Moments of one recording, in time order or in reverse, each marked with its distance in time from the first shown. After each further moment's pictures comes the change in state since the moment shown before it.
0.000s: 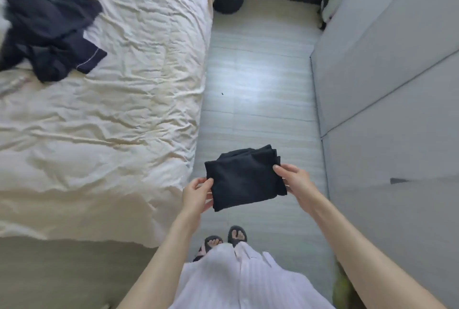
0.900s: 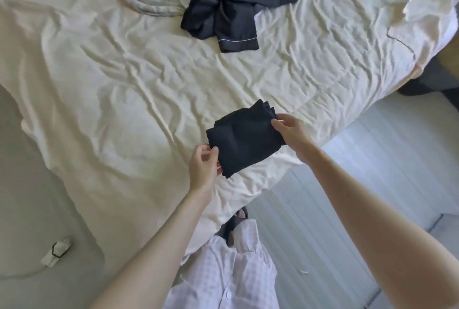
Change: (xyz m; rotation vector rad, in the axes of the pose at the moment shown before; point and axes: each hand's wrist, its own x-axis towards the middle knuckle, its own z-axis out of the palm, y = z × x) left_hand 0.254 0.139 -0.107 -0.704 0.645 0.202; right_hand 0.307 -0.231 0.369 -0.771 -0.650 -0.456
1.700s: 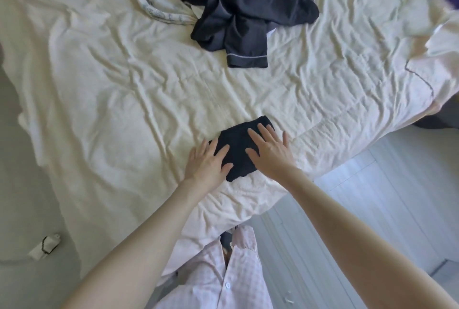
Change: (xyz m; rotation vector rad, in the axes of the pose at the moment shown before) left_hand 0.053 0.019 0.029 1.521 -0.260 0.484; right_hand 0.041 0.002 0.018 -1.137 -0.142 -0.420
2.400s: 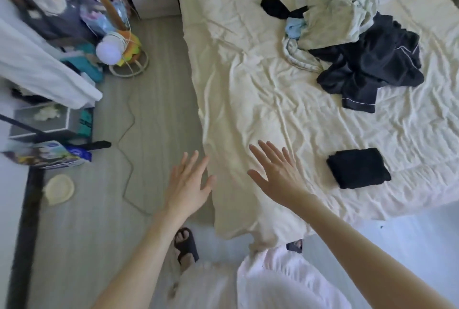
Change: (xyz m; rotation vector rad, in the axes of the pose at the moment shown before) left_hand -0.351 -0.259 -0.105 -0.290 0.296 -0.389; right_hand -0.140 -0.369 -0.045 0.009 0.041 -0.466
